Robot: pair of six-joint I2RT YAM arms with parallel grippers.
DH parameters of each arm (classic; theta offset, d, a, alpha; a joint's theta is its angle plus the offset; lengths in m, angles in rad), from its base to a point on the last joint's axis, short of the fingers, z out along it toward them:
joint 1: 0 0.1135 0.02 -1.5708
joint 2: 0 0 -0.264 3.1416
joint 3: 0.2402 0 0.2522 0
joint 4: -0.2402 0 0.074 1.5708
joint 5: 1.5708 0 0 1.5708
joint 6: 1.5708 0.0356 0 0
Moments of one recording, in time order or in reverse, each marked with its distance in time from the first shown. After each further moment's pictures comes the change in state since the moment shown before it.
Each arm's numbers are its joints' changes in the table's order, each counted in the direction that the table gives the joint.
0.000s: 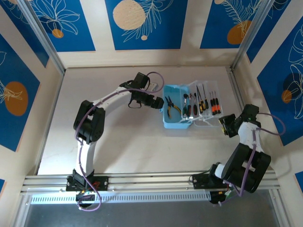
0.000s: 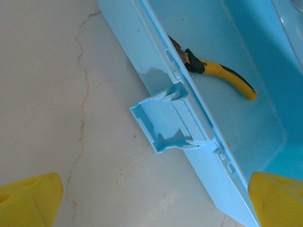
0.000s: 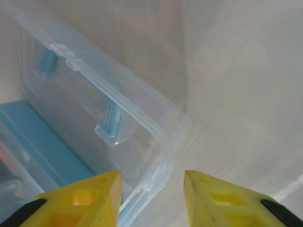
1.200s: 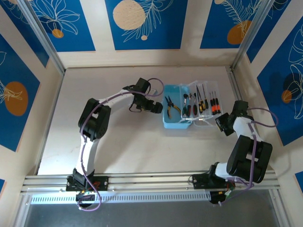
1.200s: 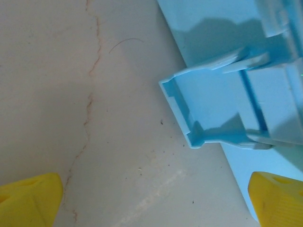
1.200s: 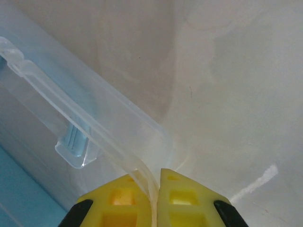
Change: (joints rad) left arm 0.012 0.090 -0.026 0.014 0.000 -0.028; right arm 0.150 0.090 0.029 0.025 0.204 0.002
